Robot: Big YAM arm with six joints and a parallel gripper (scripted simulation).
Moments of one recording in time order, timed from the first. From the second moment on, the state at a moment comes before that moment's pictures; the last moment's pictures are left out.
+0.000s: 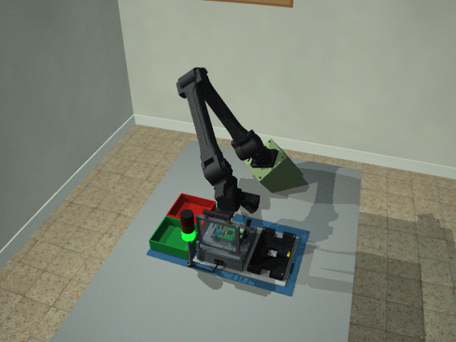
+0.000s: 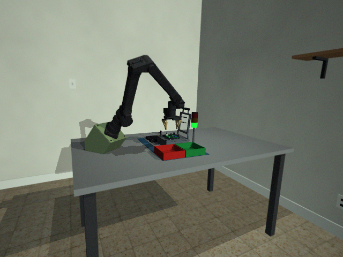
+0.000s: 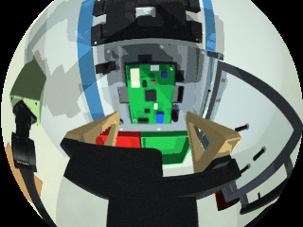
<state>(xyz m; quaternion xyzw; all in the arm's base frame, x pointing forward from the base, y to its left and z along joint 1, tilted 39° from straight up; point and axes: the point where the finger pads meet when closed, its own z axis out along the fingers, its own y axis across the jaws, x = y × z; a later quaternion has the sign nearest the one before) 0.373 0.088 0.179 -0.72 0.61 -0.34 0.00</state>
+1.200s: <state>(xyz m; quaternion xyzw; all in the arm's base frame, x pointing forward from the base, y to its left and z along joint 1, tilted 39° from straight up) 0.391 0.069 0.141 -0.72 0.61 -0.33 0.00</state>
